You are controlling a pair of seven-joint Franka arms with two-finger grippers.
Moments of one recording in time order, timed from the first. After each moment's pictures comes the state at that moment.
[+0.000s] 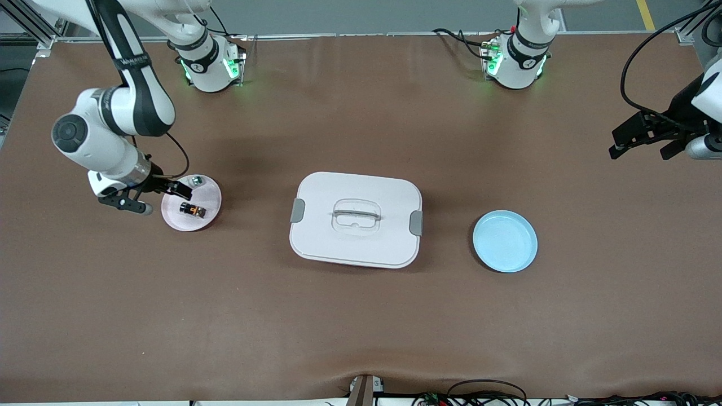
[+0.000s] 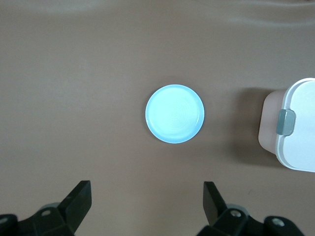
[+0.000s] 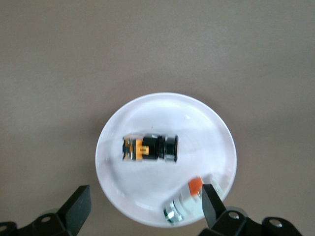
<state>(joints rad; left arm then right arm) 0.02 -0.02 -0.08 -1.57 -0.05 1.63 -0.06 -0.01 0.13 0.02 -2.35 0.05 2.46 0.23</state>
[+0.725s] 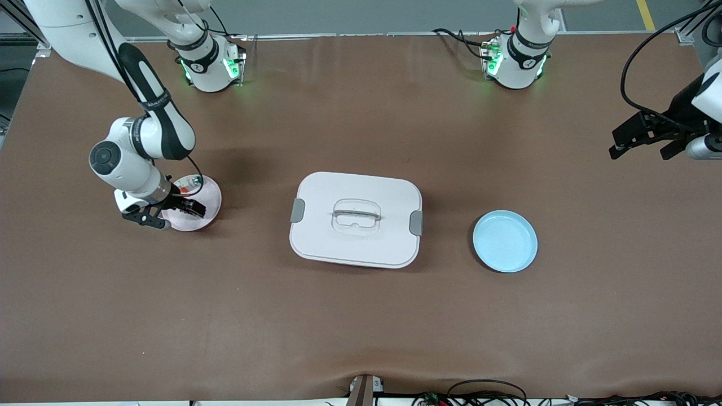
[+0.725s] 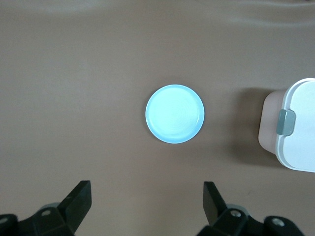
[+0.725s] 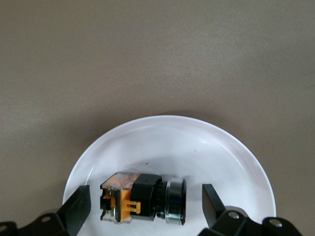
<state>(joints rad) 0.02 -0.02 -0.08 -1.57 -0.05 1.63 -0.06 -0.01 0.33 0.02 -2.35 0.05 2.68 0.23</state>
